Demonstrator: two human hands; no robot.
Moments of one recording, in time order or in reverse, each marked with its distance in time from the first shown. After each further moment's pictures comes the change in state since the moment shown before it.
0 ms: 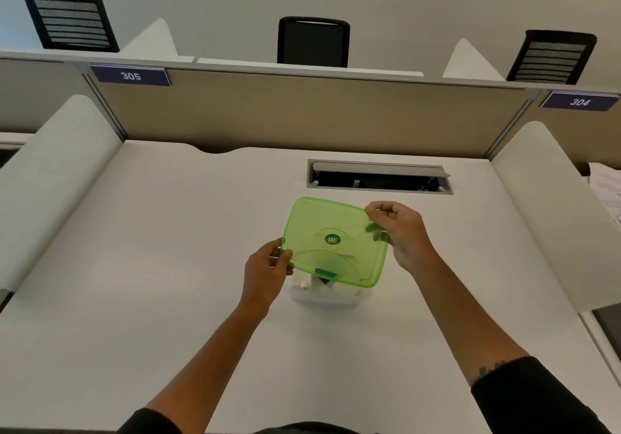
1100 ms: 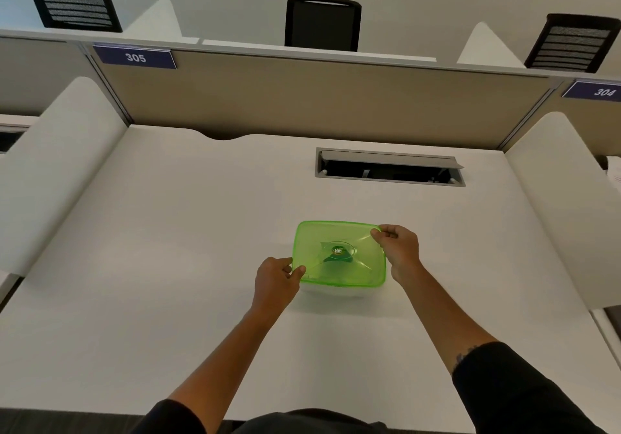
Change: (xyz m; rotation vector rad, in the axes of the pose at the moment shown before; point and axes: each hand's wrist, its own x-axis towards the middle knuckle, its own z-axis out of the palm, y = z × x) left_hand -0.007 -0.034 0.005 0.435 -0.064 -0.001; right_hand 0.011 0.077 0.008 -0.251 0.284 0.157
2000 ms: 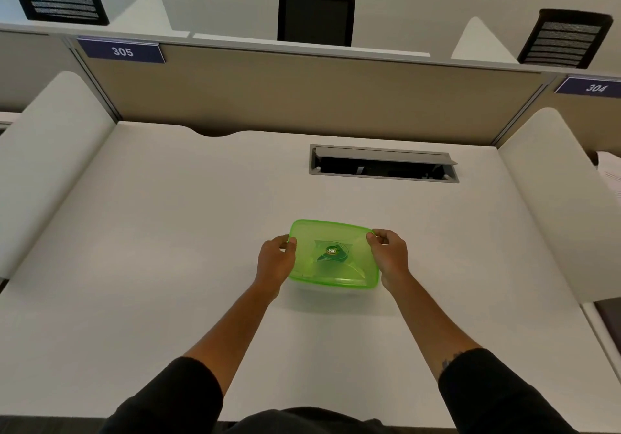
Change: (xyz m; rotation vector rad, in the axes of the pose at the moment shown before) left_hand 0.040 0.020 0.012 -0.311 -0.029 -0.176; right_hand -0.008 0.020 0.008 -0.067 0.049 -0.027
